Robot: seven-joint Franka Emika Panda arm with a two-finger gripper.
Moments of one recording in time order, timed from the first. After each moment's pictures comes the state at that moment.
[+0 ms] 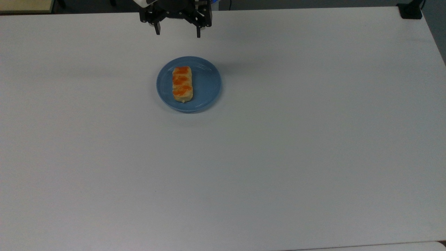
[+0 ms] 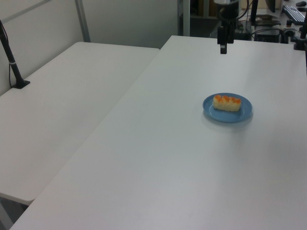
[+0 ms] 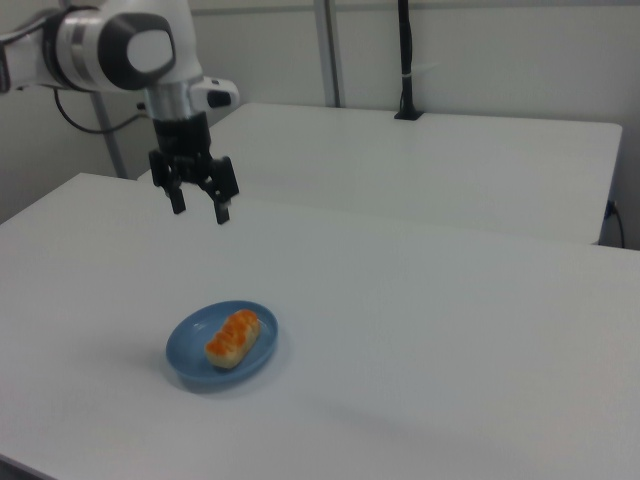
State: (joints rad) arm 0.08 0.06 -0.06 -1.65 -0.03 1.64 0.05
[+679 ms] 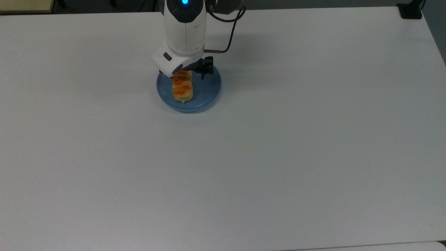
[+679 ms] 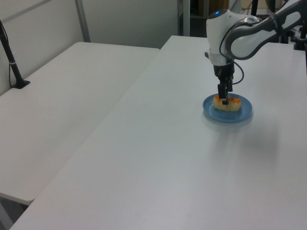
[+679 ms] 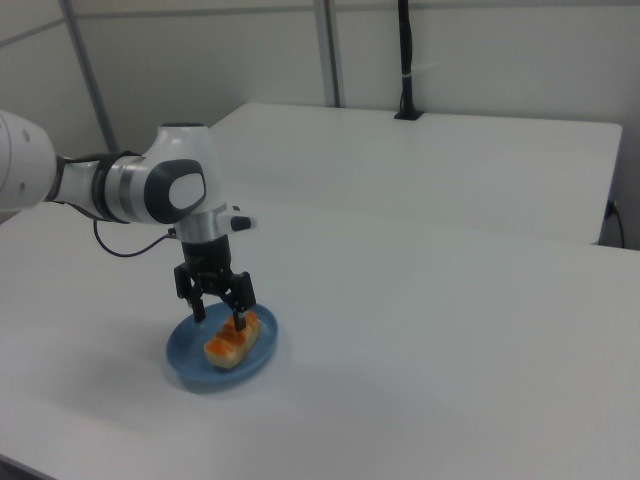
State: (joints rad) arm 0.15 0.19 -0.11 -2.01 -0.08 2.02 0.04
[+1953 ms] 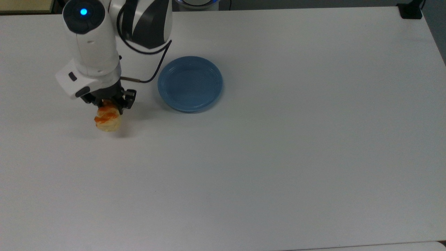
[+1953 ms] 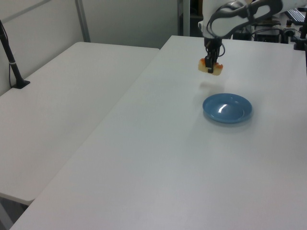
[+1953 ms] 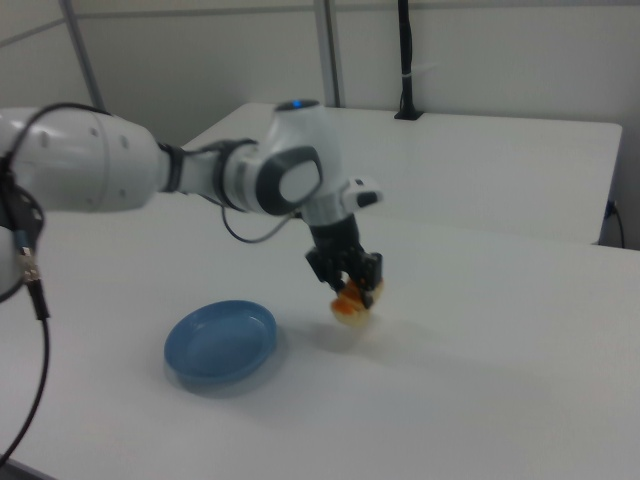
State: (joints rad) arm 0.00 0.47 -0.27 -1.61 -0.05 2.12 -0.17
